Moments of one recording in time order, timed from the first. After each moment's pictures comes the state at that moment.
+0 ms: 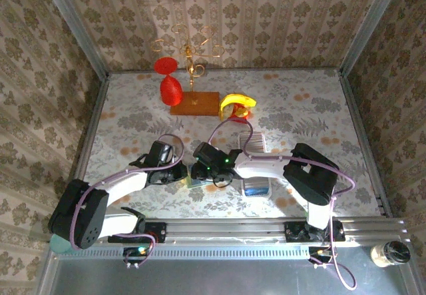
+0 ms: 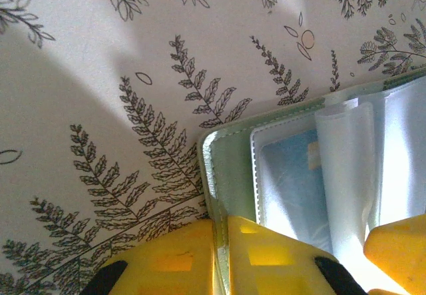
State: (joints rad) left arm -0.49 1.26 0.41 -0.17 0.33 -0.65; right arm 1.01 1.85 1.11 -0.25 -0.04 1.05
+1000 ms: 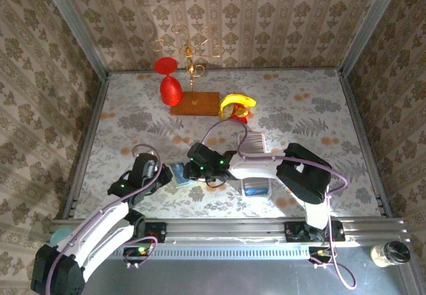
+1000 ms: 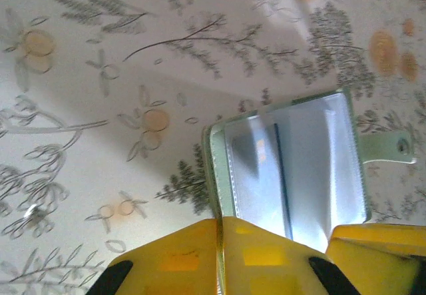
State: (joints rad) left arm -0.49 0.70 0.30 -0.46 0.04 -0.83; right arm 1.04 1.91 1.17 -0.16 -0.06 1.10
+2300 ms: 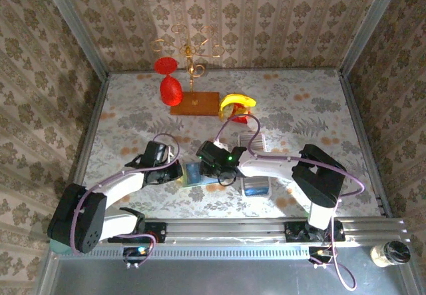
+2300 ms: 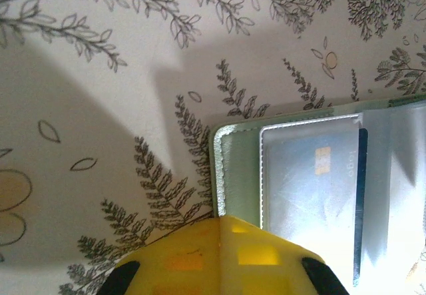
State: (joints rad) left arm -0.43 1.23 0.40 -0.20 0.32 -0.59; right arm 1.00 1.79 1.12 -0.42 0.13 1.10
